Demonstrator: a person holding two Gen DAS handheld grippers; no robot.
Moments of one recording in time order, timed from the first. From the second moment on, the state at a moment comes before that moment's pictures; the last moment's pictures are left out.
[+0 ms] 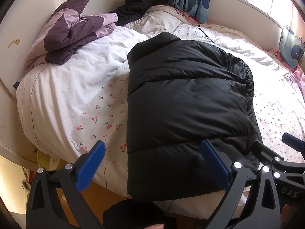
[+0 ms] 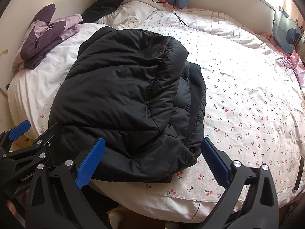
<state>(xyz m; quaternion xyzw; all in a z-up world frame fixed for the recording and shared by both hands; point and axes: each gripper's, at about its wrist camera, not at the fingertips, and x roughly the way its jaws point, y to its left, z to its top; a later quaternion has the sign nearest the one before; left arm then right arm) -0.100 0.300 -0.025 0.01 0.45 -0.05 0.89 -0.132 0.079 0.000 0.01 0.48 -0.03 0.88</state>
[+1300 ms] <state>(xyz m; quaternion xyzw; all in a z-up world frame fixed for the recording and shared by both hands) -0.093 0.301 -0.028 0.00 0.46 -0.05 0.89 -0.126 0.076 -0.007 0.02 0.49 -0.02 0.87</state>
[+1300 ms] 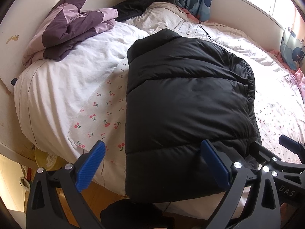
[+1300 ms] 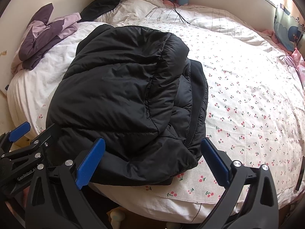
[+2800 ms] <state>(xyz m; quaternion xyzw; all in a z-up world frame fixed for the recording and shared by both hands) -0.092 0.300 -0.027 0.01 0.46 -0.04 0.88 -0.124 0.078 -0.008 0.02 0.50 -0.02 0.87</state>
